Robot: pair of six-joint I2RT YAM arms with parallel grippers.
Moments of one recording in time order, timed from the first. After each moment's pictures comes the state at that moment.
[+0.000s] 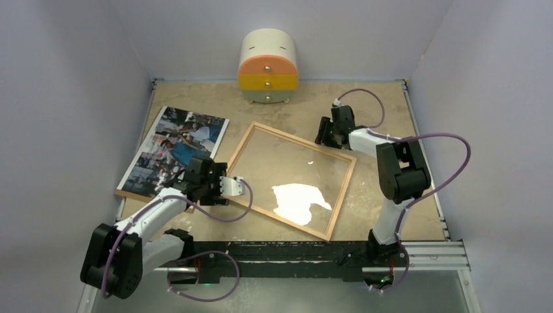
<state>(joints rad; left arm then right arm) -0.33 1.06 0.46 -0.41 0.15 1.21 0.27 1.90 1.16 -0.14 -0.06 0.44</state>
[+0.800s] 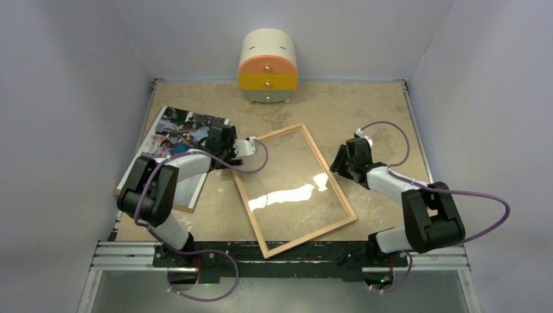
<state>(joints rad) -0.34 1.61 0.79 -0.01 -0.14 1.10 0.27 1.42 0.60 -0.07 0.08 0.62</state>
